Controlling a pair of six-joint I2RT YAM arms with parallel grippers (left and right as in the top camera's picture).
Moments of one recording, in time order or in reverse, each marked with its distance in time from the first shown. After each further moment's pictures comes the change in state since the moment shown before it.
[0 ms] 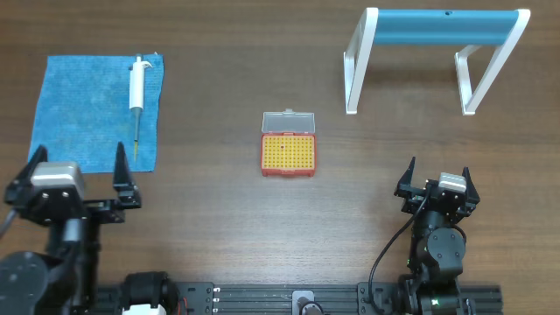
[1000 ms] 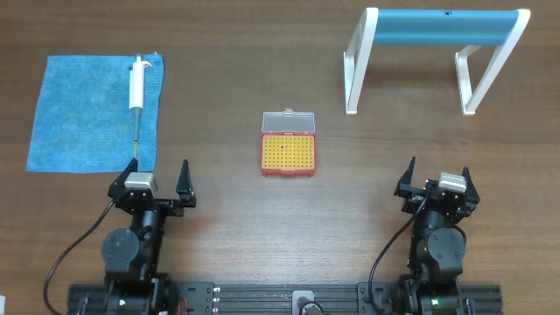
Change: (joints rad) left arm -0.108 -0.366 -0.911 0.514 0.032 -0.164; right arm 0.000 0.000 0.000 0.000 0.000 0.000
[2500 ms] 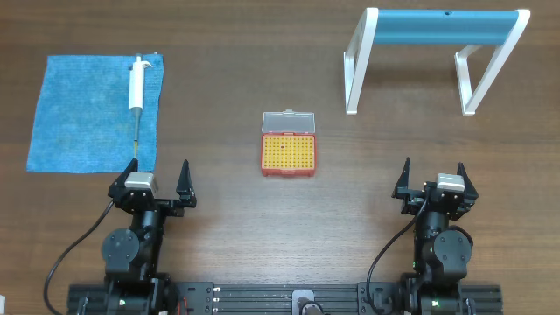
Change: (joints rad) left arm 0.000 0.000 0.000 0.000 0.003 0.000; right arm -0.105 -0.037 0.000 -0.015 -0.216 -0.016
